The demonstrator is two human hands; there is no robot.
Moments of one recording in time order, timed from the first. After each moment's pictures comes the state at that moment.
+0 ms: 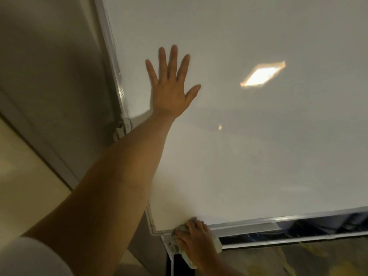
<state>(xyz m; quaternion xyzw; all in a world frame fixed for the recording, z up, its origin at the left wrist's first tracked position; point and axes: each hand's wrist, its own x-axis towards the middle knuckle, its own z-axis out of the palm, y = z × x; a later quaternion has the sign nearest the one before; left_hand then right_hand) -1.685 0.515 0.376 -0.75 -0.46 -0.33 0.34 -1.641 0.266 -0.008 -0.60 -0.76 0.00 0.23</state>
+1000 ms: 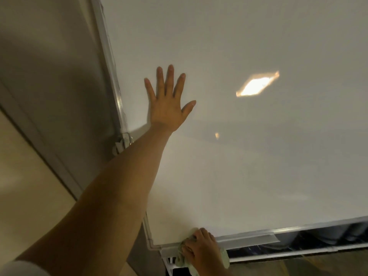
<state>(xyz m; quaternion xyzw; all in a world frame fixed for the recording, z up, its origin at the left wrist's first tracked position) -1.689 0.499 0.371 -0.75 -0.45 -0.33 0.34 -1.614 0.246 0.010 -0.63 -0.75 0.02 0.21</state>
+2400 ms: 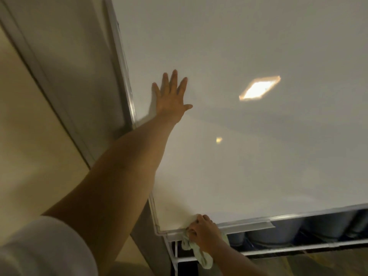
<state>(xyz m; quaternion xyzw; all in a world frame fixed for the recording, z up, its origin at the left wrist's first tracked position) -1.690 0.445 0.421 -0.78 -0.55 -0.11 0.26 -1.614 0.248 0.048 -0.64 -0.75 0.13 0.08</state>
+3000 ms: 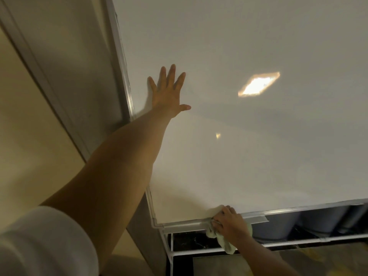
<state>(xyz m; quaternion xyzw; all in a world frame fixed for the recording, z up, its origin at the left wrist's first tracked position) -1.695 0.445 0.418 -0.80 -0.54 -0.11 0.25 -1.520 0.220 0.040 -0.68 -0.73 0.04 0.07</state>
